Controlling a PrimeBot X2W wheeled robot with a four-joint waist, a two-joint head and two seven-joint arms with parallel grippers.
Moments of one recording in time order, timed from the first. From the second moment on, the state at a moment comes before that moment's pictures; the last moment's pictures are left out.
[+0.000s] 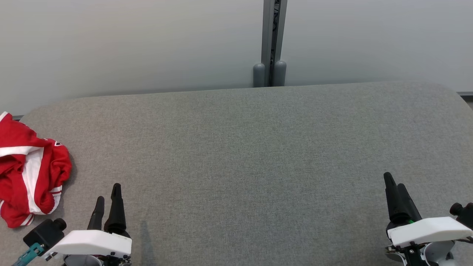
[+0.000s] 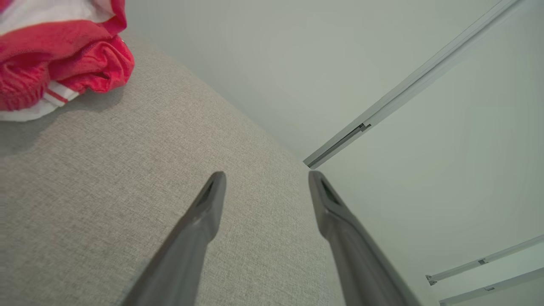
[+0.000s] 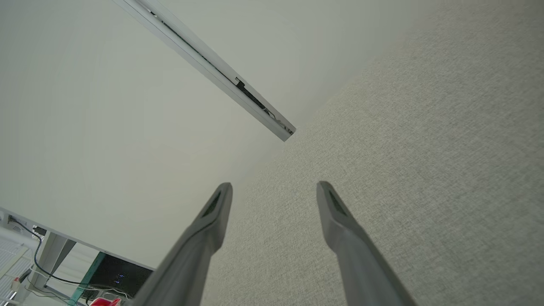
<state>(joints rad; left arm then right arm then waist) -0.06 0.04 0.04 0.30 -0.84 -0.02 -0.07 -0.09 -0.05 -0.02 0.30 0.91 0.13 -0.06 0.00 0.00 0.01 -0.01</state>
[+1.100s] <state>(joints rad) -0.05 0.07 -0.02 0.32 -0.45 0.06 -0.16 -0.11 -0.06 0.02 0.33 0.50 0.13 -0.16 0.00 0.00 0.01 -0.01</state>
